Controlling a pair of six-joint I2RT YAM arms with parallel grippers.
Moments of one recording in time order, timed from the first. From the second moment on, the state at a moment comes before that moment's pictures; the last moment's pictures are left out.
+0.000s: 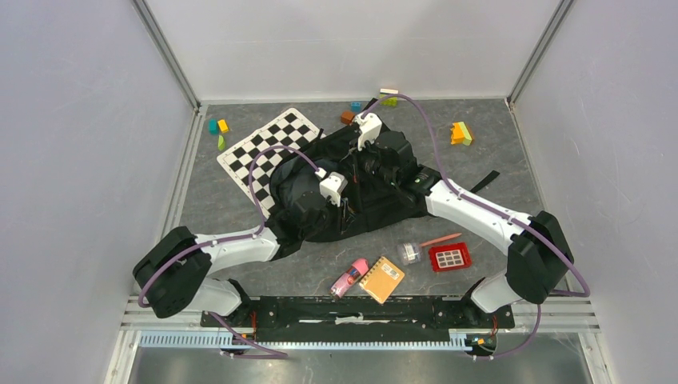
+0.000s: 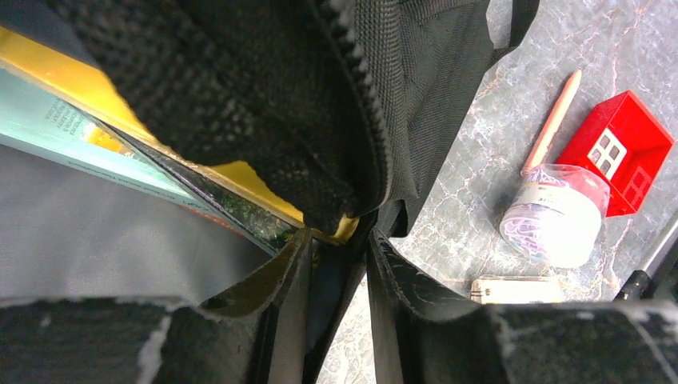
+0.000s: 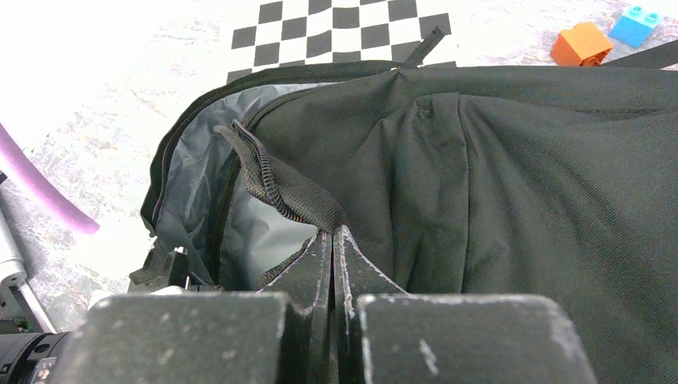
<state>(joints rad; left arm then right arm) -0.85 1.37 0.56 0.38 -0.04 -0.34 0.73 1.50 1.13 0.06 -0.04 0.19</state>
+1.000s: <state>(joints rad) -0.85 1.19 0.48 0.35 -0.05 -0.35 0.73 1.49 1.09 0.07 0.03 0.18</state>
